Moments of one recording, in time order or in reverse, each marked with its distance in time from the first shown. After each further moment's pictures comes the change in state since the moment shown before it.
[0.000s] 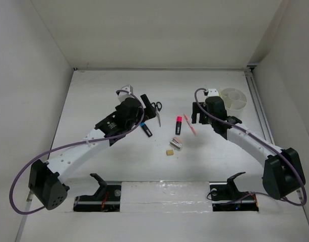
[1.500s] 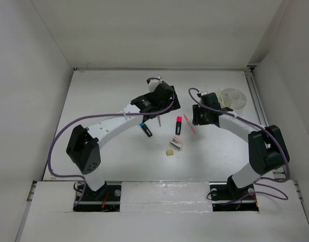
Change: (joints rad) left arm -0.103 0.513 0.500 -0.184 -0.012 -0.070; right arm -0.073 0.278 0.119 -0.128 -0.187 -0.035
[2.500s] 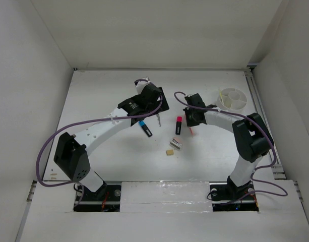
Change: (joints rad) left arm 0.070 -0.146 -0.147 0.005 0.009 0.042; right arm 0.125 0.210 0.128 -0.032 0.111 0.005
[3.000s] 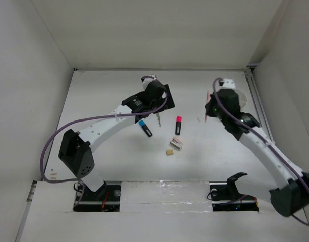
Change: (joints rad) left arm -0.011 0.042 0.057 0.023 0.068 0.022; right arm -0.027 -0.604 -0.058 -0.112 0.153 0.163
